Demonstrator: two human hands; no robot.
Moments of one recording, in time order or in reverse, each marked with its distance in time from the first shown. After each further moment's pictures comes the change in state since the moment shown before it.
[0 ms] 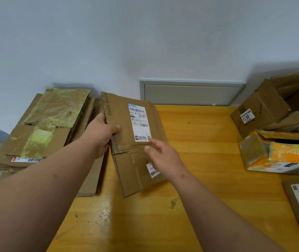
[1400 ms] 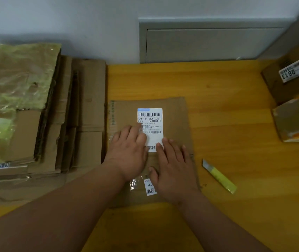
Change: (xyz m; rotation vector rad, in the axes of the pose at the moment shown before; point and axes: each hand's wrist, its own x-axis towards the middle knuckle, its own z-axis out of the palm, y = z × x) left_hand 0.038 -0.147 0.011 1.463 -0.263 0.732; right_hand 0.011 0.104 0.095 -0.939 0.082 -0.125
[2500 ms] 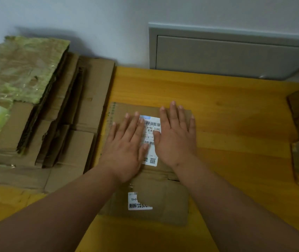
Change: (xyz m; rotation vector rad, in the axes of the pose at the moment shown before) left_hand 0.026 0.020 0.005 -0.020 -0.014 -0.242; right_hand 0.119 0.052 -0.032 -0.033 0.029 -0.065
